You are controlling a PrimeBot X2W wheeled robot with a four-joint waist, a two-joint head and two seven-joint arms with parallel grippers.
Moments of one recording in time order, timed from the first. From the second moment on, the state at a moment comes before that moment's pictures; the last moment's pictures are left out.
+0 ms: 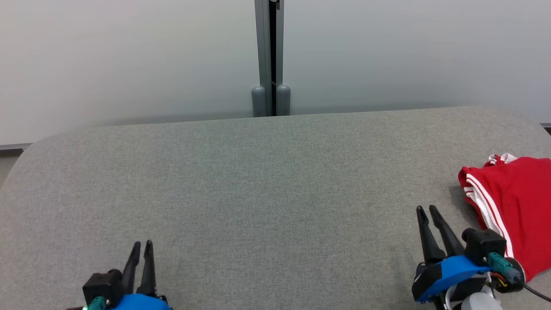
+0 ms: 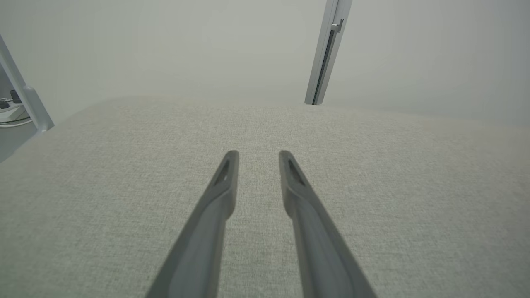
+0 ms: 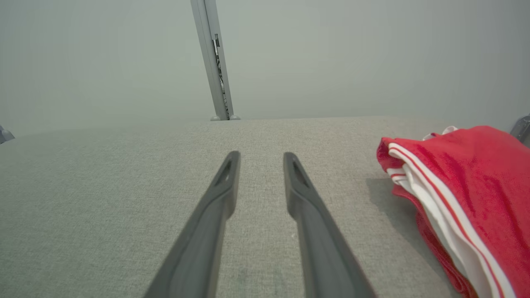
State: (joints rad) left arm -0.06 0.05 0.05 0.46 -0.13 -0.13 -0.26; right arm -0.19 -0.05 -0.03 0.47 0.10 0.13 -0.26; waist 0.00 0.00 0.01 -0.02
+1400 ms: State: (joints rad) left arm -0.04 0.05 0.08 0.39 -0.78 -0.13 -0.09; right arm -0.14 -0.04 -0.07 0.40 0.76 0.13 -0.09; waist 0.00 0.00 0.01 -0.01
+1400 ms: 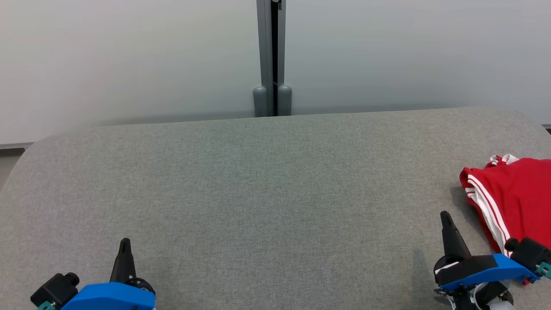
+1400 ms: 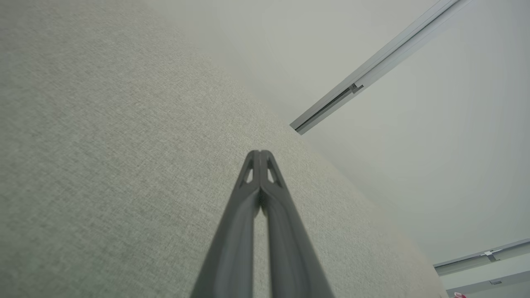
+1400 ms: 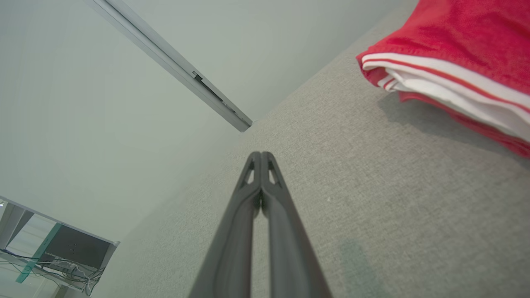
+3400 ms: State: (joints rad) left arm -0.09 0.05 0.10 0.28 -1.41 -0.13 0.07; right arm -0.12 -0.04 -0.10 0.28 1.41 0.13 0.06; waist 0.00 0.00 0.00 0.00
